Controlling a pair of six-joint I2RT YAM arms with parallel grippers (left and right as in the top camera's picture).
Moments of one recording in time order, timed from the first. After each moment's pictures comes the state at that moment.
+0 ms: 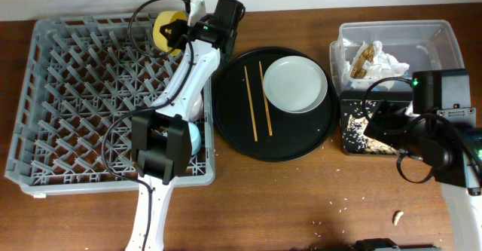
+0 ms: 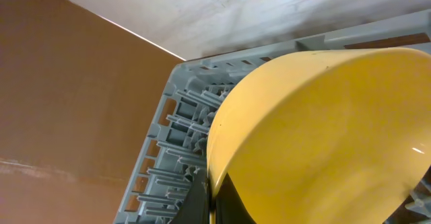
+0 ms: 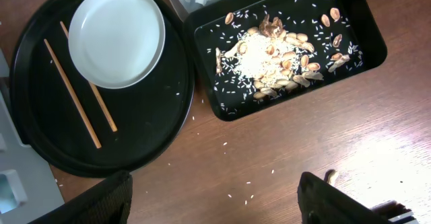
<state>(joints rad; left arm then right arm) -0.39 2.44 2.29 -0.91 -1.21 -0.09 0.03 1.17 1.52 -1.43 0.11 0.48</state>
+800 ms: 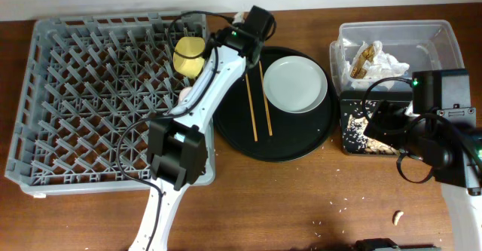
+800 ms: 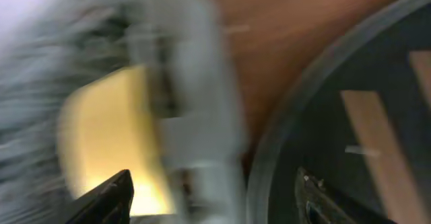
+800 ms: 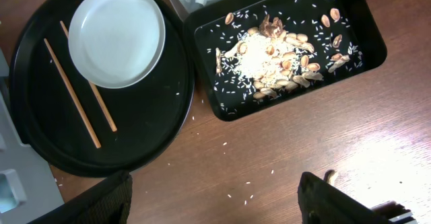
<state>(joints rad) -0.52 2.45 2.39 -1.12 -0.48 -0.07 0.03 1.17 1.52 -1.43 0.11 0.48</state>
